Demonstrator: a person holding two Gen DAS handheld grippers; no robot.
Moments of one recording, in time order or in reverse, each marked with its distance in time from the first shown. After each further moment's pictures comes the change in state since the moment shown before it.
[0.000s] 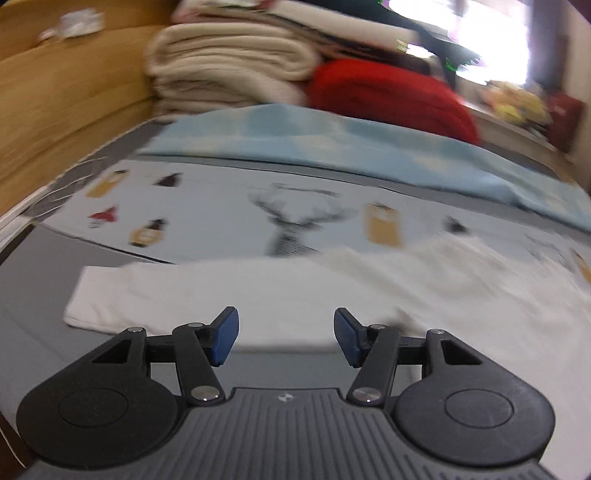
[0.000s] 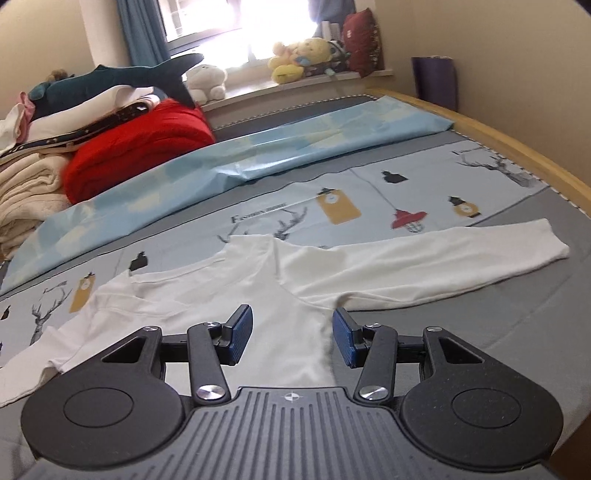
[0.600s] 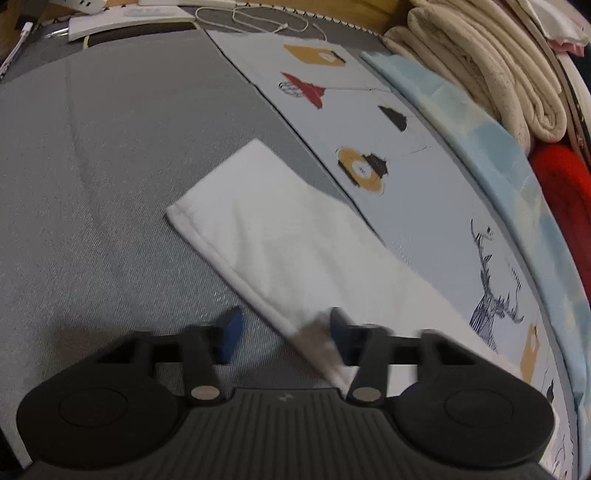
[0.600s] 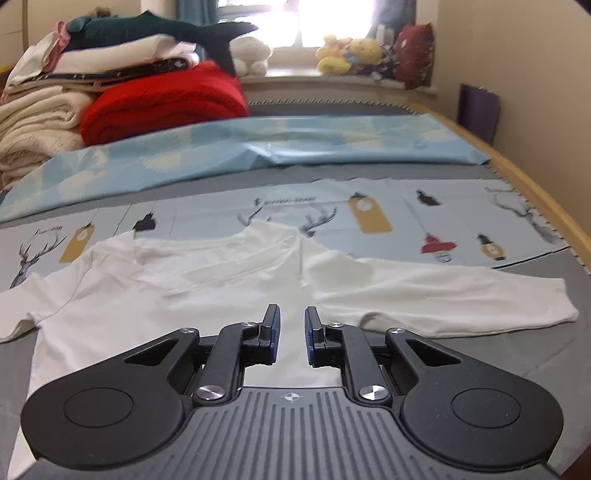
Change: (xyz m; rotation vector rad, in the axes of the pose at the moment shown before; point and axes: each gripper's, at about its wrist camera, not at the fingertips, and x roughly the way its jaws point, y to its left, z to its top) left arm 0.114 0.200 -0.018 -0.715 0.226 0.126; right arm 0.031 0.055 0.008 -0.222 0.056 -0.025
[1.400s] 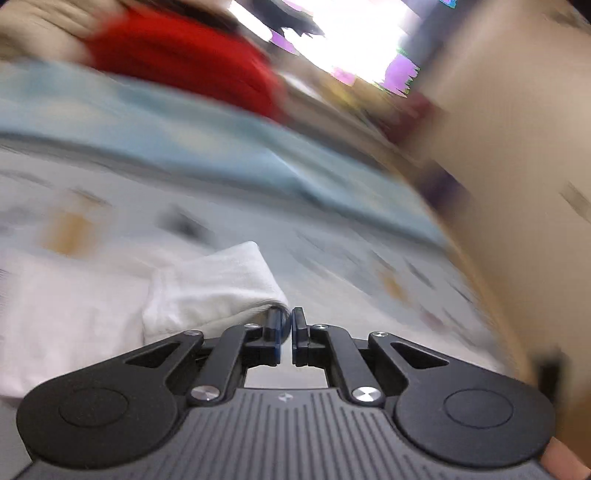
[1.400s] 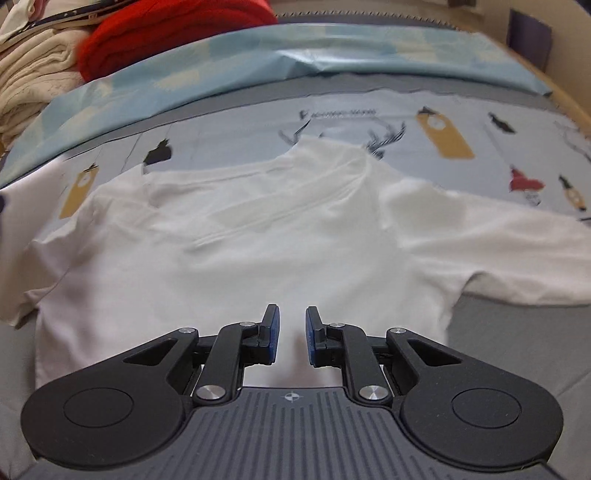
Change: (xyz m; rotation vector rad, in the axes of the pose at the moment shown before) left arm -0.117 -0.366 -0.258 0.811 0.219 -0.785; right arm 0.110 0.042 0.013 0.027 0.257 0.087
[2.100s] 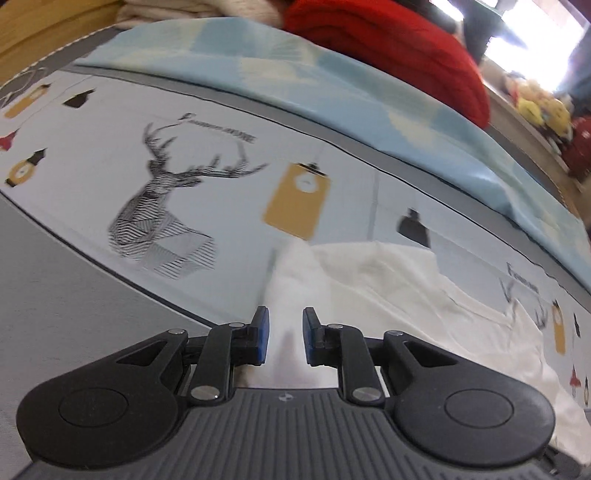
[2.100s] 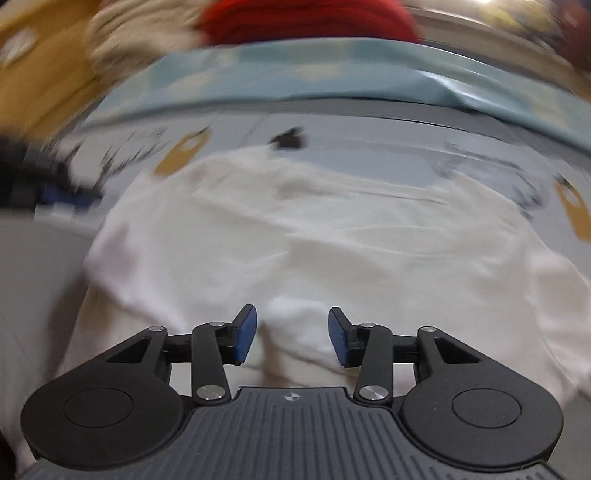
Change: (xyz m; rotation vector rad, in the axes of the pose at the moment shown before) left arm -0.022 0.141 0.025 -0.300 0.032 0.618; right arm 0.047 0.084 -0.005 -0.336 -0.023 0.248
